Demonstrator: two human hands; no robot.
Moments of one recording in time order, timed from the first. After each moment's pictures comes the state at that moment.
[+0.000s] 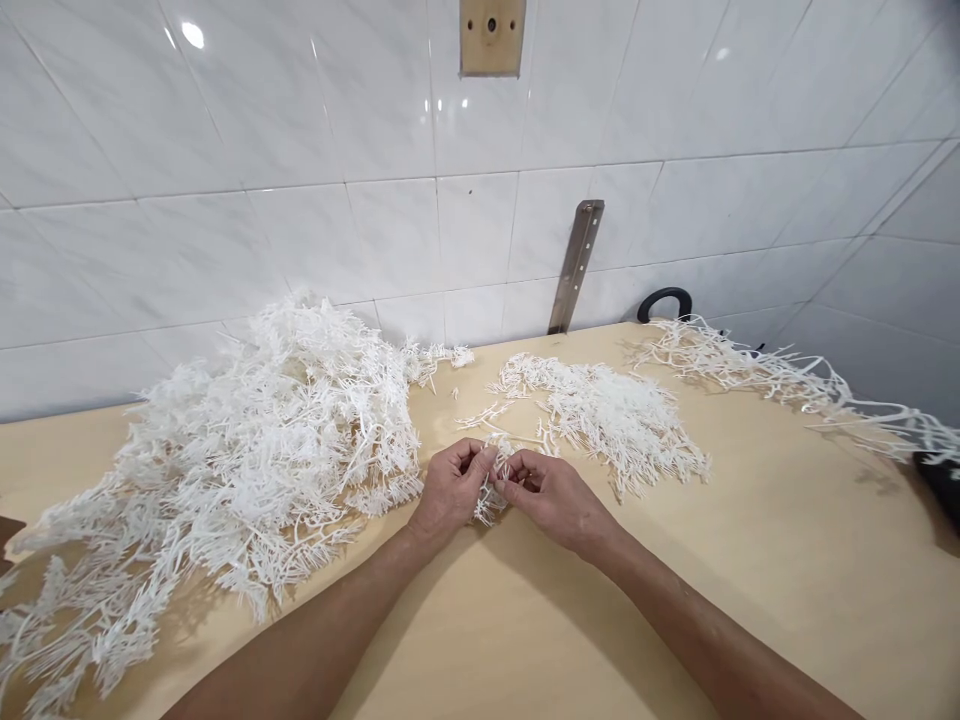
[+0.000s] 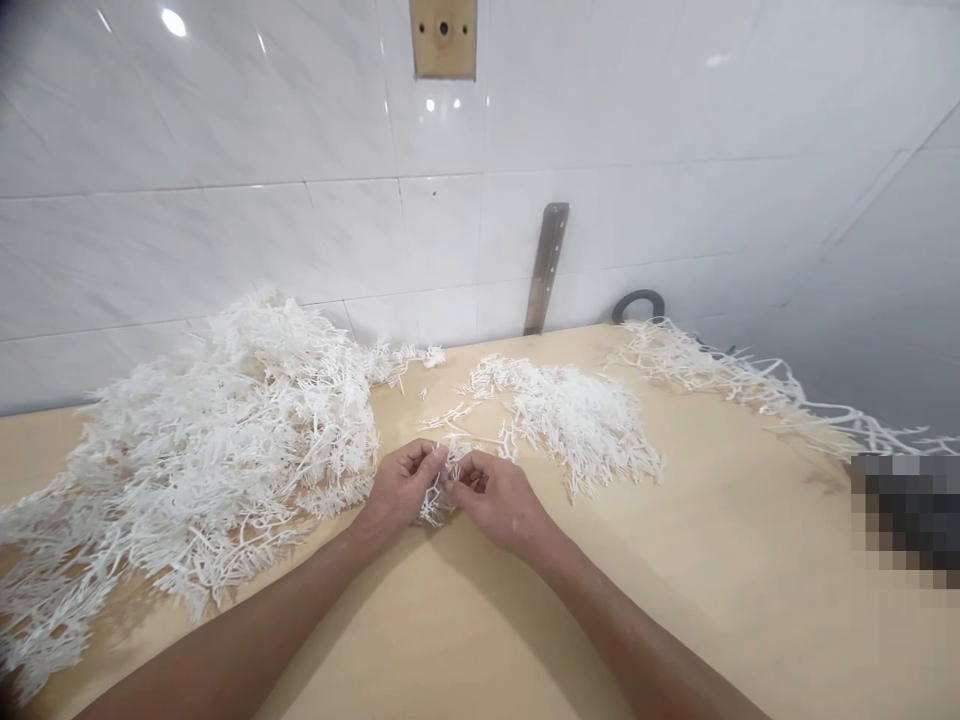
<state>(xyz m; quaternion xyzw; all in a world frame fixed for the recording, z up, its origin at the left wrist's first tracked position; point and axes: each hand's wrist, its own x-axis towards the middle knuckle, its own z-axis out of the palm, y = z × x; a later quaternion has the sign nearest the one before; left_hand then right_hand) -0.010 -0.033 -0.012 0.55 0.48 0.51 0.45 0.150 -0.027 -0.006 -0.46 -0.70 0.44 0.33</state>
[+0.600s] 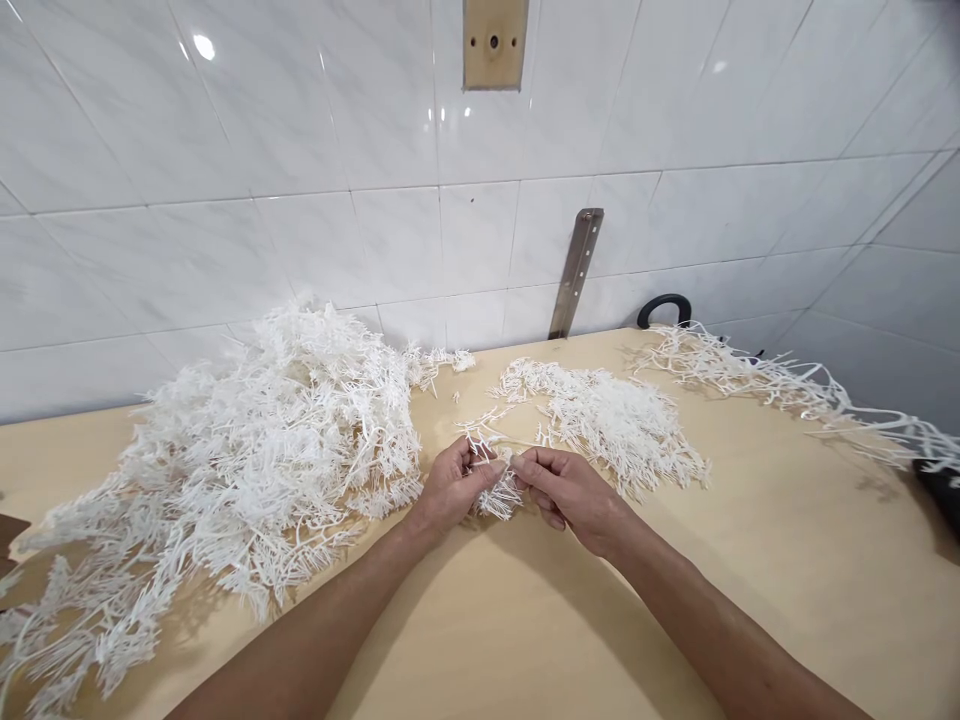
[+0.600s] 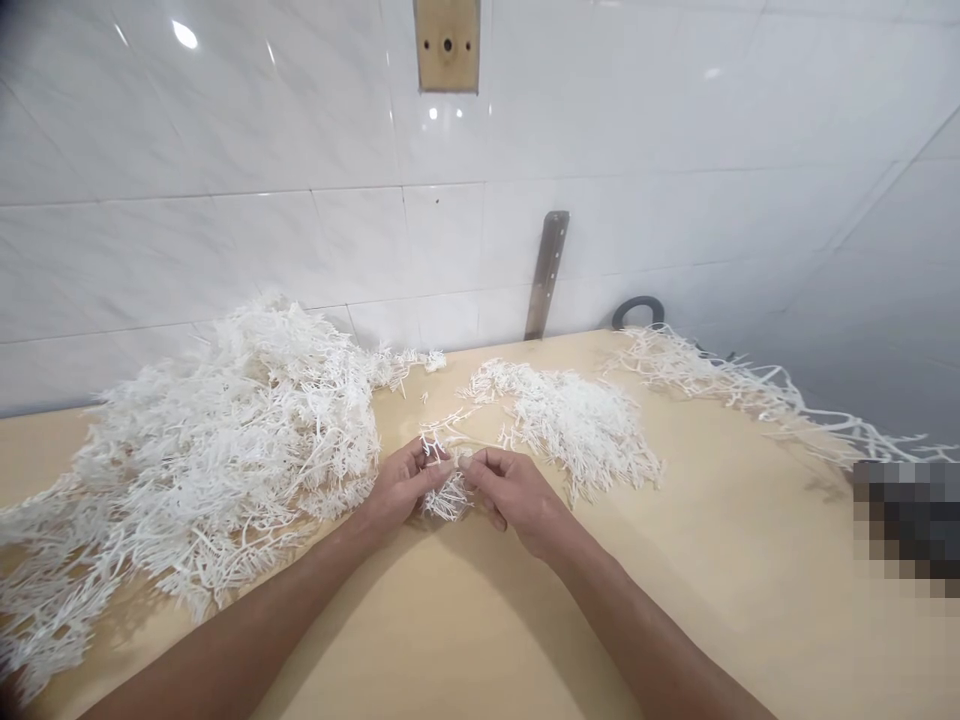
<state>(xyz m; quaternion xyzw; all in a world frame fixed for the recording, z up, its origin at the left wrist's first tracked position) -0.016 -0.032 -0.006 0.51 0.41 0.49 0.58 0.163 -0.022 0.001 -0.42 -0.54 0.64 0.36</state>
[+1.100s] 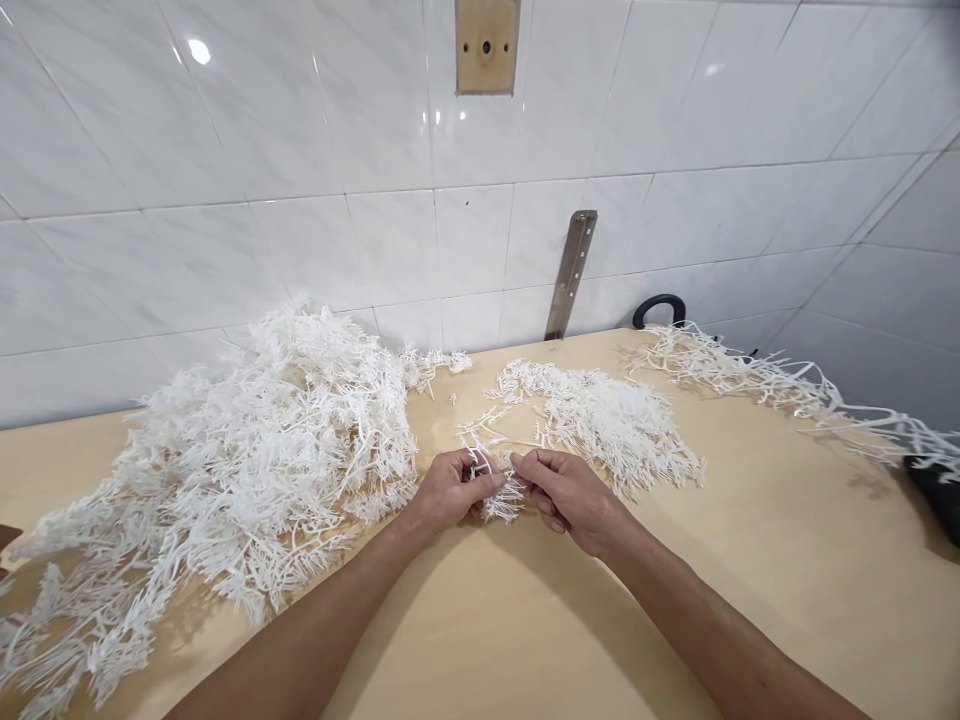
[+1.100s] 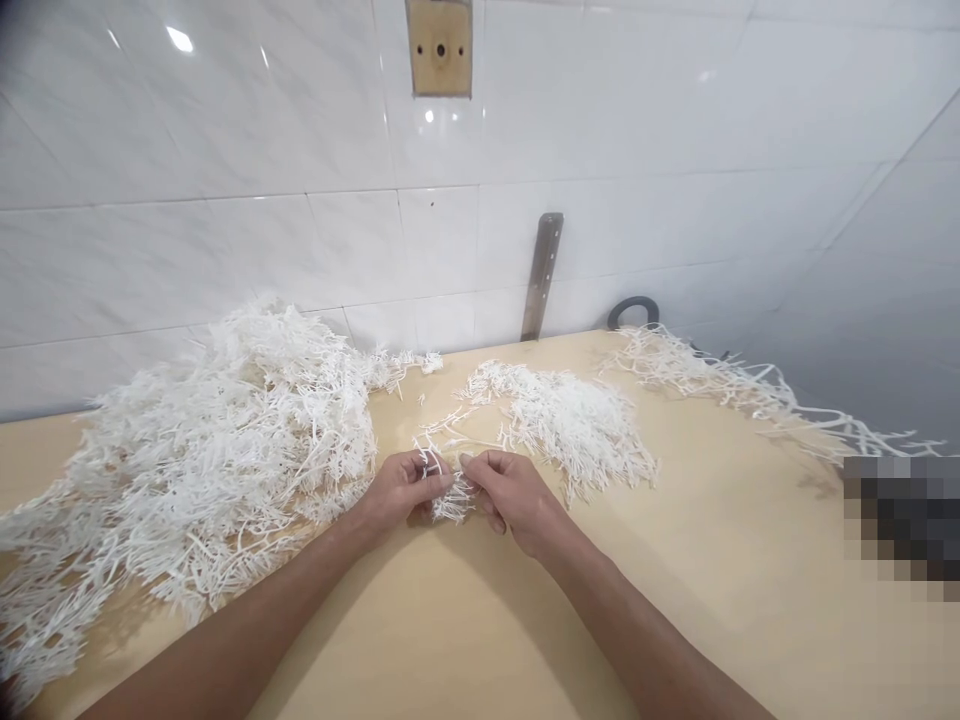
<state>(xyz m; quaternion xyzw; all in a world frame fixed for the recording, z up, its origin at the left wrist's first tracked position) -0.019 -0.033 0.002 0.53 0.45 0.41 0.59 0.161 -0.021 -0.002 -0.45 -0.50 0.64 0.37</state>
